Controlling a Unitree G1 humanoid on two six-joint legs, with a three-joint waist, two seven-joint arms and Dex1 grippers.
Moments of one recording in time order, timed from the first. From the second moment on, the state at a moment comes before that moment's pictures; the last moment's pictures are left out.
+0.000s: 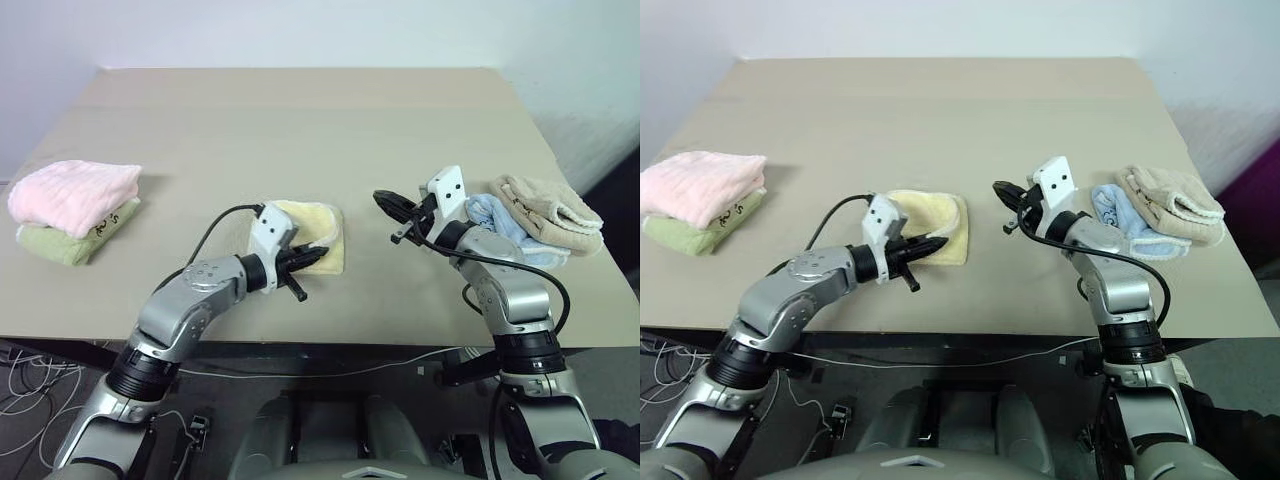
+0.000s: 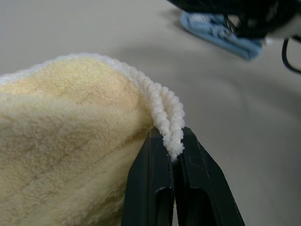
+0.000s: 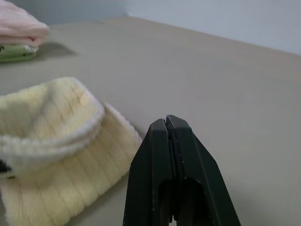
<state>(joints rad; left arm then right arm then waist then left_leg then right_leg) -0.42 0.51 -0.28 -0.23 -0.56 0.62 -0.52 -0.47 -0.39 -0.01 -0.01 0.30 0.34 0.63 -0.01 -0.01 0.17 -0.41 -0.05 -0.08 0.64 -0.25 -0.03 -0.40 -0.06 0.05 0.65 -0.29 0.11</state>
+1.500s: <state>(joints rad) -0.33 0.40 -0.07 0.02 -0.25 0.36 -0.52 -0.48 -0.22 0.22 0.17 0.20 0.36 0.63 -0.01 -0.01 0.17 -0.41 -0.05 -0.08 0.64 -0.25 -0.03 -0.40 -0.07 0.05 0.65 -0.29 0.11</state>
